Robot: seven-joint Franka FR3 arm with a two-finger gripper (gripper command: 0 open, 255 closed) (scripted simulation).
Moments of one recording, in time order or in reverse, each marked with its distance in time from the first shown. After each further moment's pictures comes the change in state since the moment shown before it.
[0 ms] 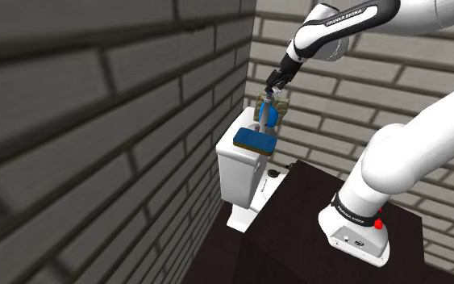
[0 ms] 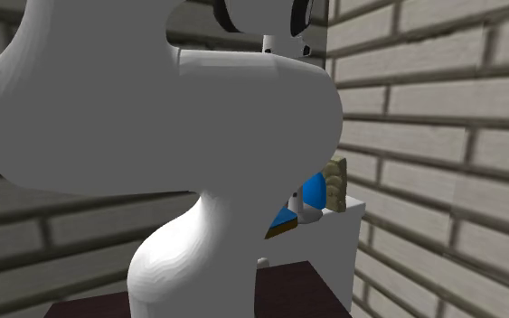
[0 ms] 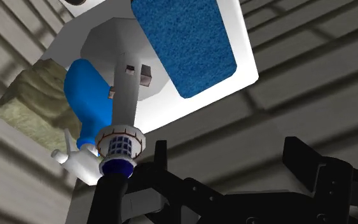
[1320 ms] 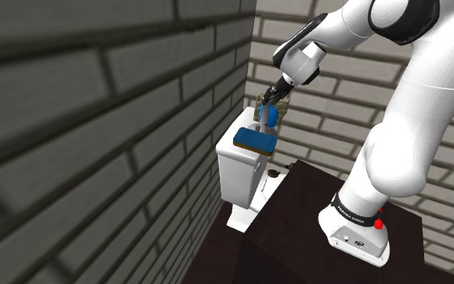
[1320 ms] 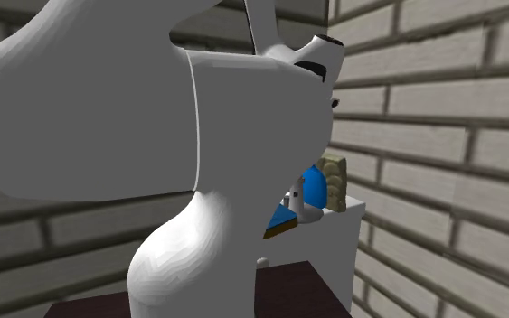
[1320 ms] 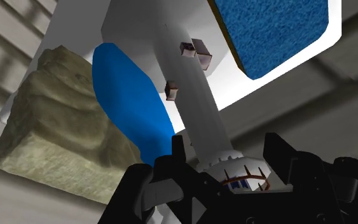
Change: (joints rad) arm 0.193 0.511 -0.296 0.166 0.845 0.243 -0.689
